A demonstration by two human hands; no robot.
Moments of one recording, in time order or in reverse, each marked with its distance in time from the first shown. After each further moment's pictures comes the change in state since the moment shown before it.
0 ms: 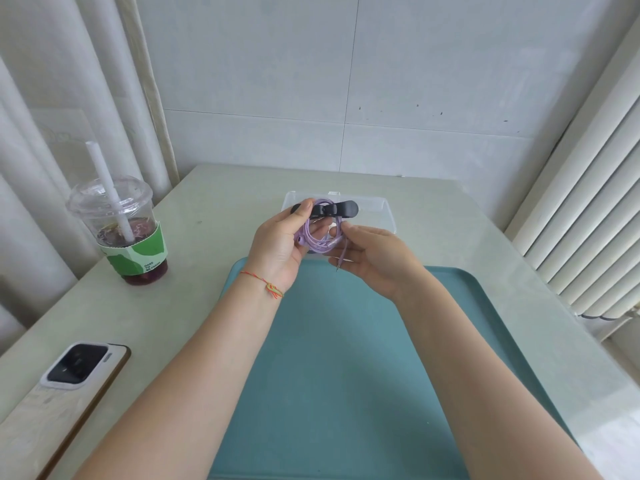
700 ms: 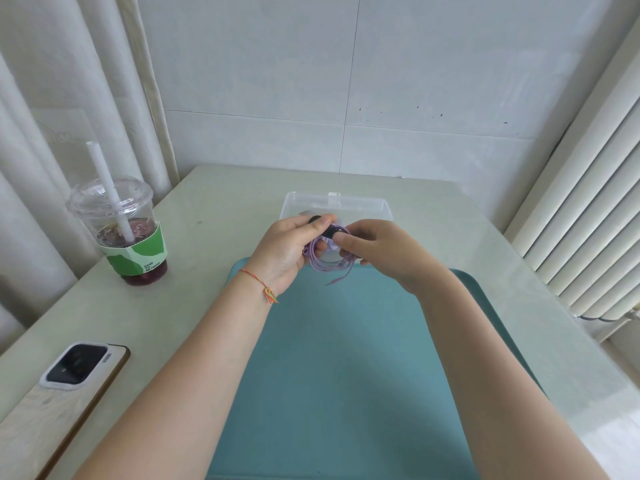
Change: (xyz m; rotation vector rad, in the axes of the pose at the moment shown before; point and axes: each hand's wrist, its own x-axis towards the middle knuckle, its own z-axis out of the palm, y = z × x) left_hand -0.003 0.001 -0.003 0.268 -0.118 -0.056; right_hand -0.011 -0.020 -0.010 -0.768 -0.022 -0.199
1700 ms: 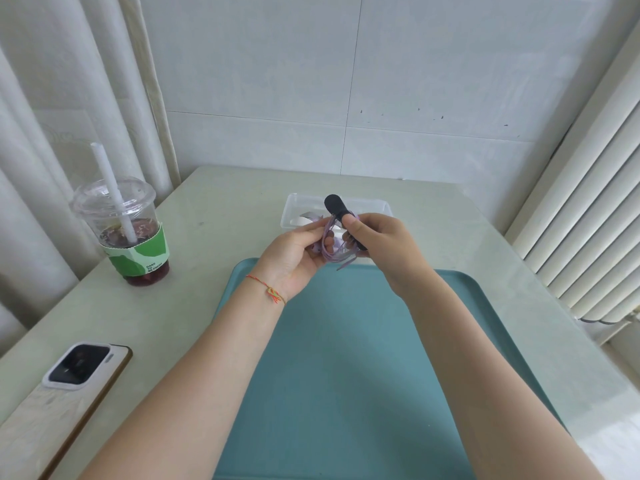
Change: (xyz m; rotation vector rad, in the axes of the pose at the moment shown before) left_hand 0.000 -0.005 0.008 -0.294 0.003 -0.156; right_hand 0.007 0.000 0.011 0.260 0.210 0.004
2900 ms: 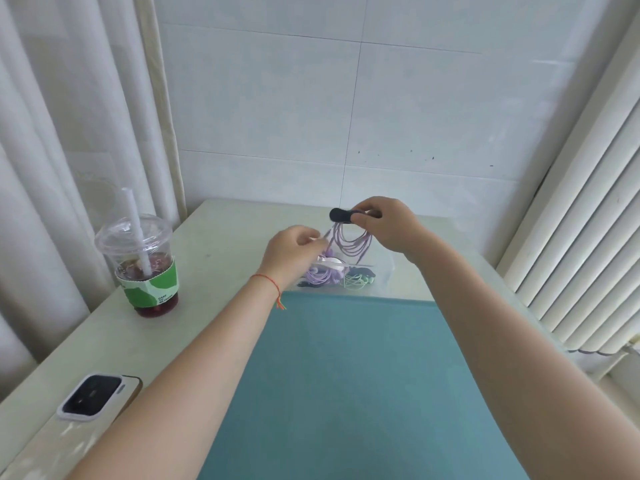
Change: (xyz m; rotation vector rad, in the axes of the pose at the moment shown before) left_hand 0.028 0.038 -0.012 0.919 0.231 0.304; right_hand 0.055 -0.060 -0.026 -0.542 -0.002 -0.156
